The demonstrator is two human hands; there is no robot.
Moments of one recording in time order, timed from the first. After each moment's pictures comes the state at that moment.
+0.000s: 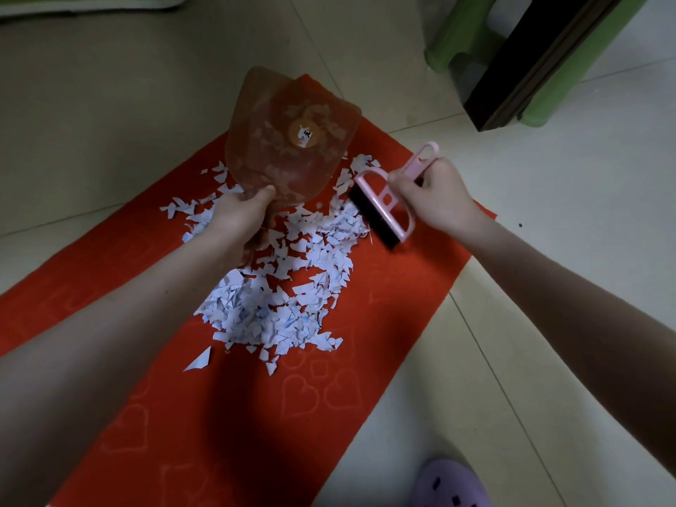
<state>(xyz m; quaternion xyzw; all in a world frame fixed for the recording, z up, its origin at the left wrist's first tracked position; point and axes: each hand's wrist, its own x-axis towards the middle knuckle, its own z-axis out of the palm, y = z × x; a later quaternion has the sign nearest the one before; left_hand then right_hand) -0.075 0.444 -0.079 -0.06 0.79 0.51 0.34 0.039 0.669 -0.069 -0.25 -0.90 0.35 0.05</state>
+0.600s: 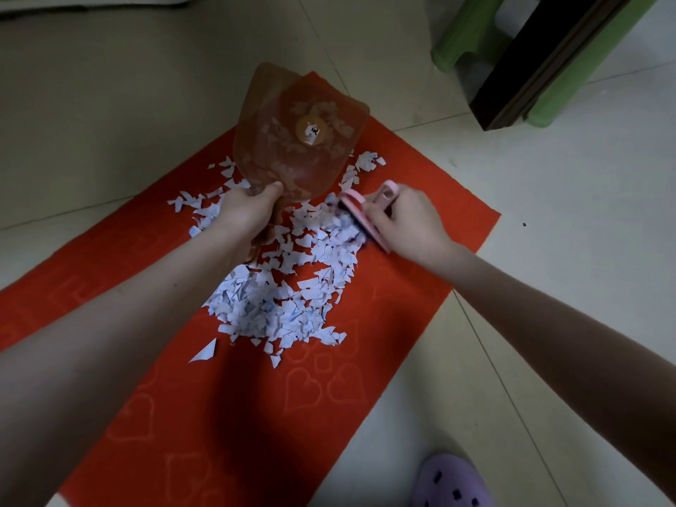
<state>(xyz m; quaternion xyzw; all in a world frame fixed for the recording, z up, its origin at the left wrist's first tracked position) -0.073 0.442 -0.080 -0.05 0.78 0.53 0.34 0.045 0.622 -0.091 -0.22 -0.95 0.23 0.01</state>
